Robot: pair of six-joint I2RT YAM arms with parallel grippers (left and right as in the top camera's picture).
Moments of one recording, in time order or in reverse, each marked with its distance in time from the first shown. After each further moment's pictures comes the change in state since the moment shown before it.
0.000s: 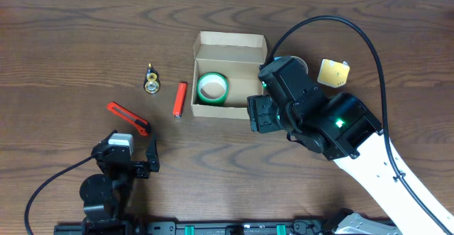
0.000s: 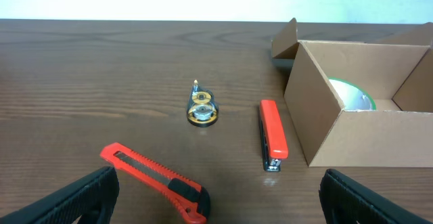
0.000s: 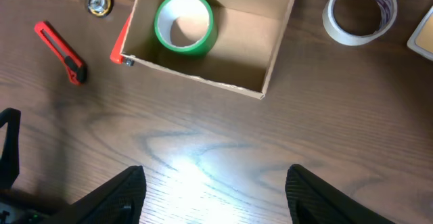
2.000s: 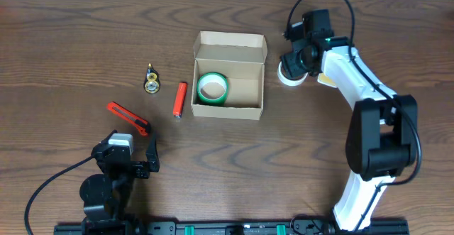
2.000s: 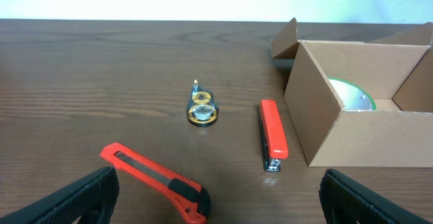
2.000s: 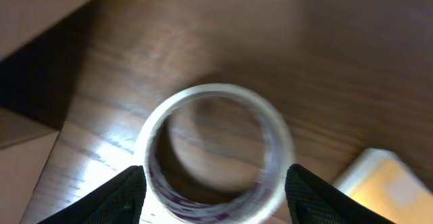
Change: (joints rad) left arm 0.000 0.000 0.000 0.000 0.000 0.000; right arm -0.562 0.683 -0.013 0.563 -0.149 -0.729
